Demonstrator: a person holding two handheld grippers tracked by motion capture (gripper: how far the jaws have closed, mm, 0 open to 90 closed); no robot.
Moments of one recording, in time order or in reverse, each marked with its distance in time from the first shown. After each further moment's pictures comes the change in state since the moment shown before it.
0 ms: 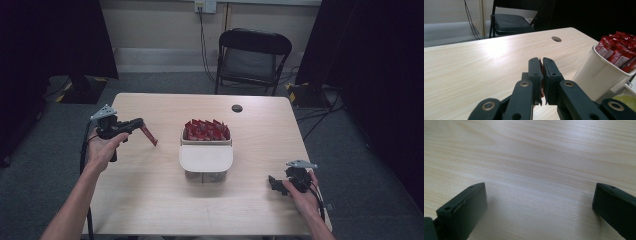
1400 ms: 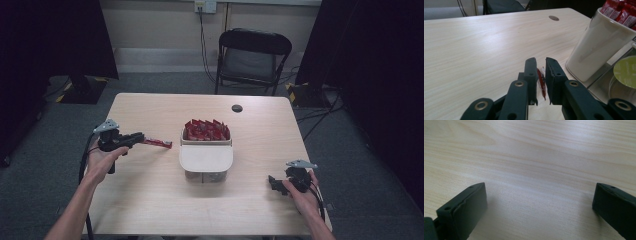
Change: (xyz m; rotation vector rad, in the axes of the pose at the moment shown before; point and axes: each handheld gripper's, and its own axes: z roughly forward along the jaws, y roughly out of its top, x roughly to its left) left arm 0.005 -0.039 -0.001 0.096 -0.045 0.021; right arm 0.000 0.000 0.000 0.001 0.000 -0.001
